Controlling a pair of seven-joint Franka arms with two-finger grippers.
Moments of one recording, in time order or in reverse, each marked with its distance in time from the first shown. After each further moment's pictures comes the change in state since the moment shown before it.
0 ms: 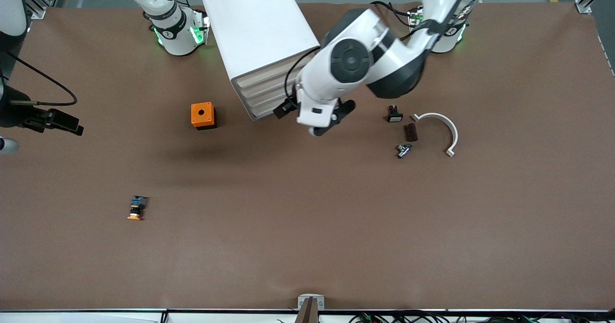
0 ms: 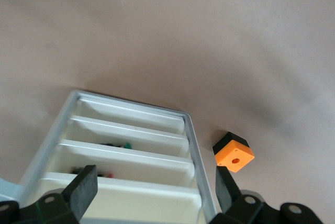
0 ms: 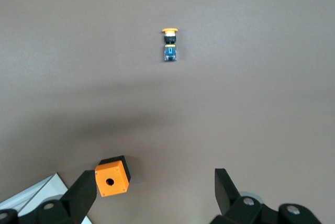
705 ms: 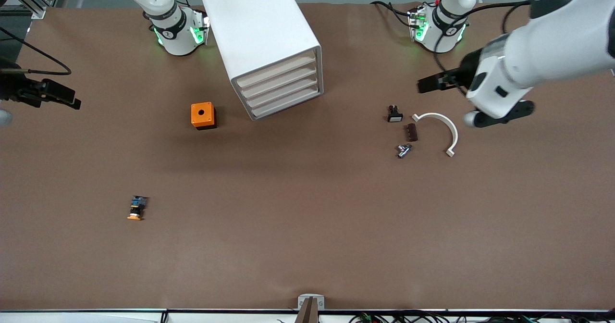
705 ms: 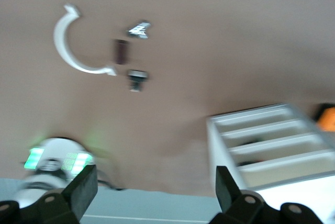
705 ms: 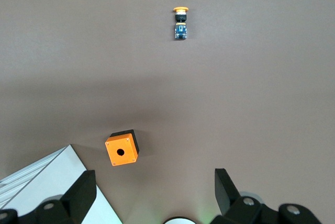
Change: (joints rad) left arm 0.437 -0.260 0.006 -0.008 0.168 -0.545 0.792; right arm 0.006 -0.085 0.019 0.006 0.020 -0.108 0.001
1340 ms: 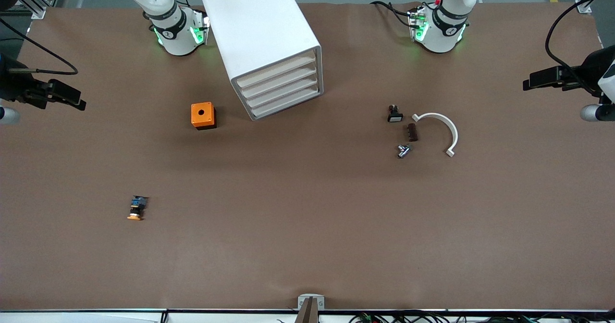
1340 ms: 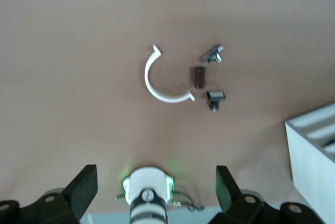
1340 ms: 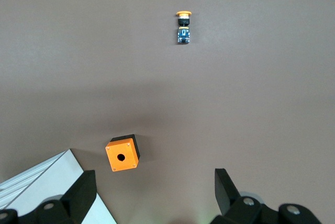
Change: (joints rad) left arm 0.273 -0.119 0.001 -0.187 0.155 0.108 0.498; right arm 0.010 -0.037 0.002 -0.074 0.000 0.064 0.000
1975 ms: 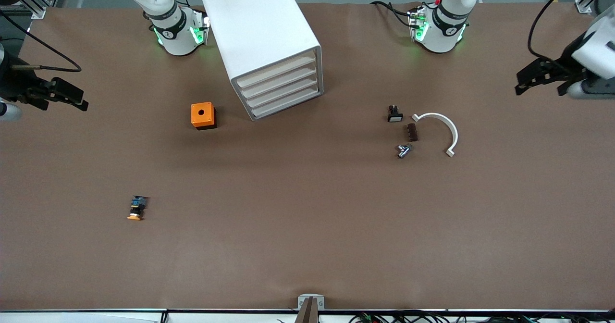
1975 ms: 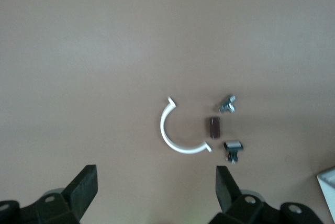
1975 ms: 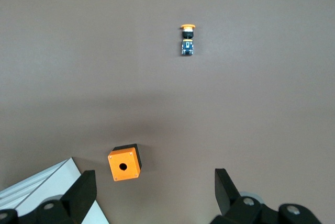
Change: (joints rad) left arm -0.141 -0.245 0.106 -0.265 0.093 0.332 0.010; right arm 0.012 -0.027 0.001 -0.035 -0.002 0.072 -0.002
